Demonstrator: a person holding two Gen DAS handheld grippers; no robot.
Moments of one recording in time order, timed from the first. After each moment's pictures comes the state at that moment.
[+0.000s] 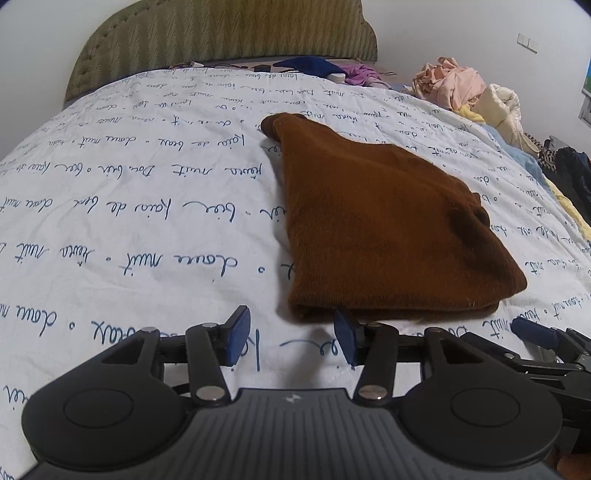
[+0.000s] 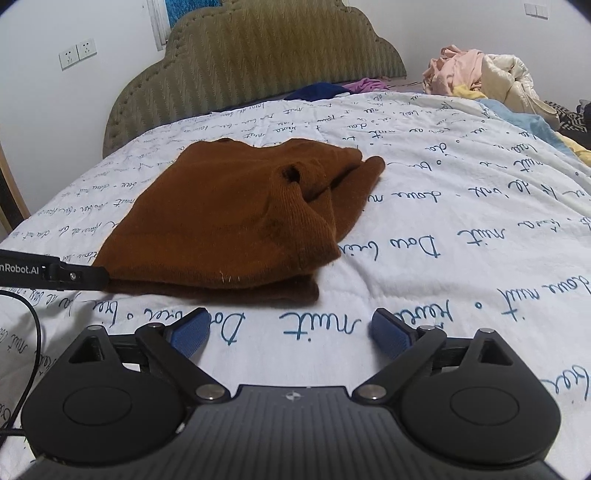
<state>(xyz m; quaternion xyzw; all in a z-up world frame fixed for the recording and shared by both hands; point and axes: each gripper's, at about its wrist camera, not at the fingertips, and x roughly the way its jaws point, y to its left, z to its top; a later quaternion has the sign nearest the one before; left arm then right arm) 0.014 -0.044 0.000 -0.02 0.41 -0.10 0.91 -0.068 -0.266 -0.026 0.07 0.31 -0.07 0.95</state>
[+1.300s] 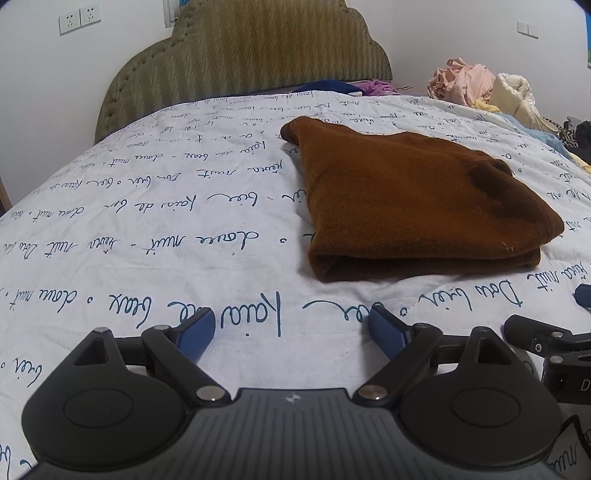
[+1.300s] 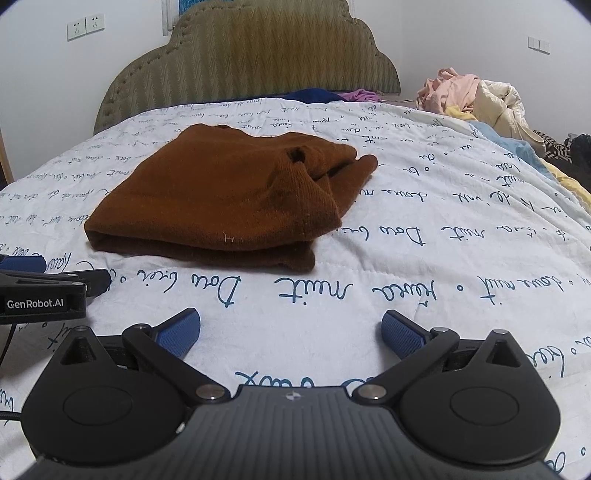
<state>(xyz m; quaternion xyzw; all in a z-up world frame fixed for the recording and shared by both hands) -0.020 -0.057 -0.038 0.05 0.34 -0.04 0.94 -0.082 -0.245 -0.038 0.00 0.31 -0.10 0.95</state>
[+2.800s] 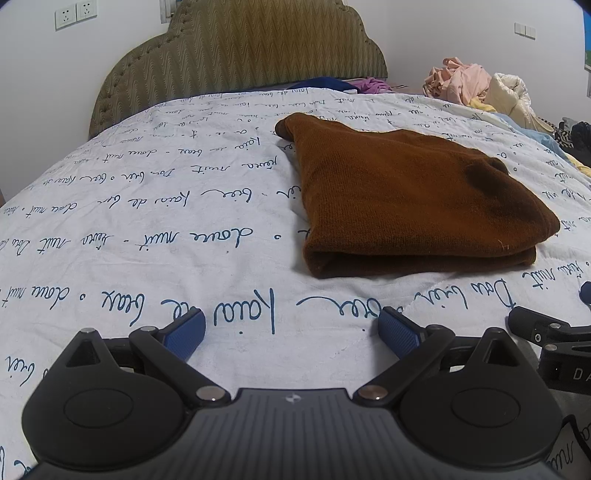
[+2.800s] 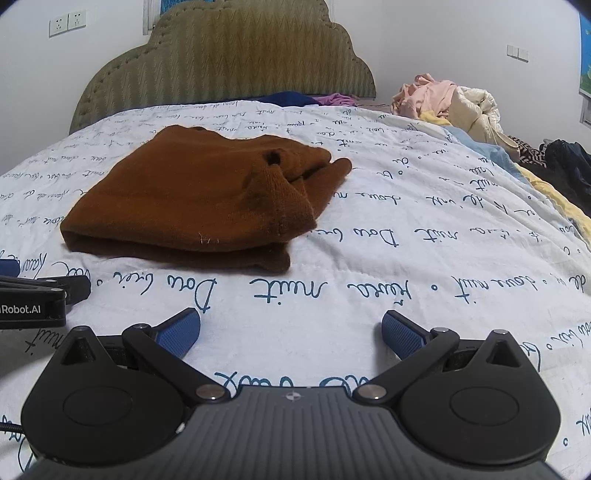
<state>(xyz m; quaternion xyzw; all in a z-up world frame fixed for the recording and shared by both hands) -0.019 -0.056 -0.040 0.04 0.34 -0.06 0.94 -0.081 -0.243 -0.038 -0.01 0.30 -0.14 0.94</state>
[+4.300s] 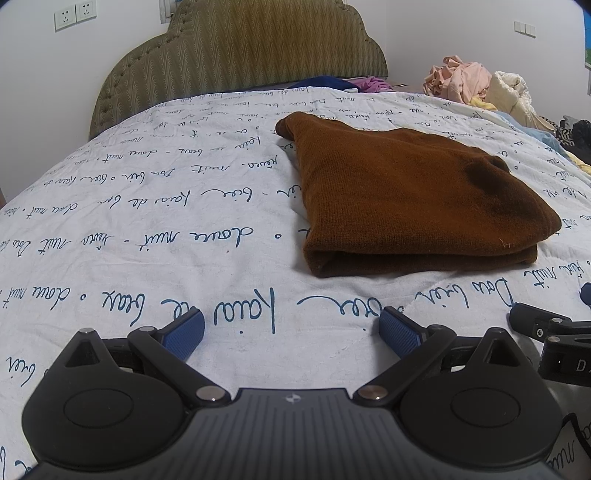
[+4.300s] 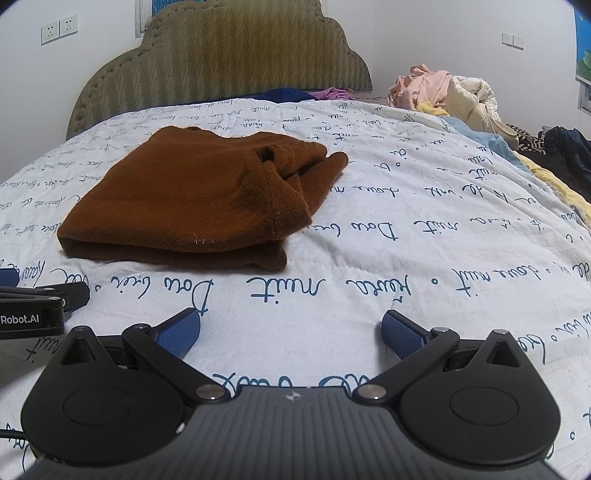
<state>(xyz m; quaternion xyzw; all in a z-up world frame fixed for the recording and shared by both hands) -0.019 -0.056 -0.040 0.05 0.34 -0.05 0.94 -0.080 -0.247 -0.040 0.01 0.31 -0.15 0.94</state>
